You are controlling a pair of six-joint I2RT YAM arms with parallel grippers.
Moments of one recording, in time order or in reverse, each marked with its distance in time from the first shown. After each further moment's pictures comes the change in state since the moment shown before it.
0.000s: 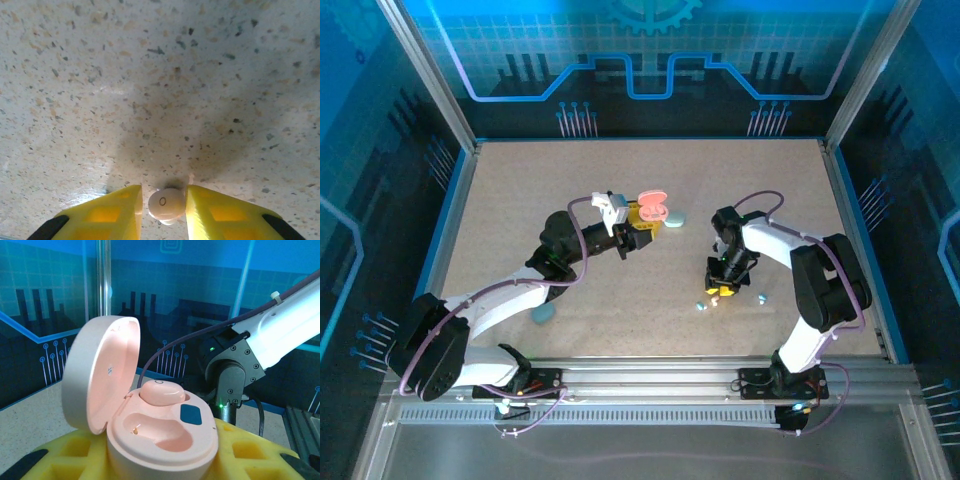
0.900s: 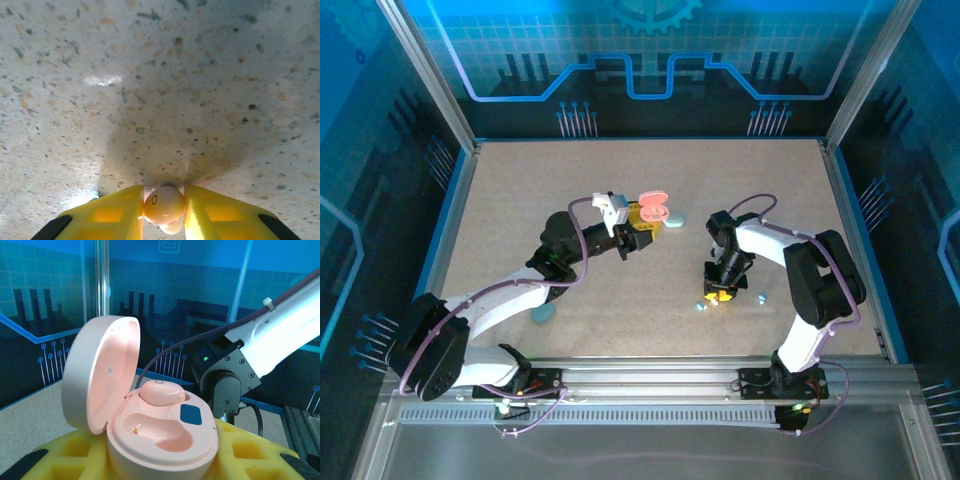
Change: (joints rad) left arm -0.006 0.000 0.000 0.001 0.000 0.000; right arm 0.032 0.035 0.002 -0.018 0.014 0.036
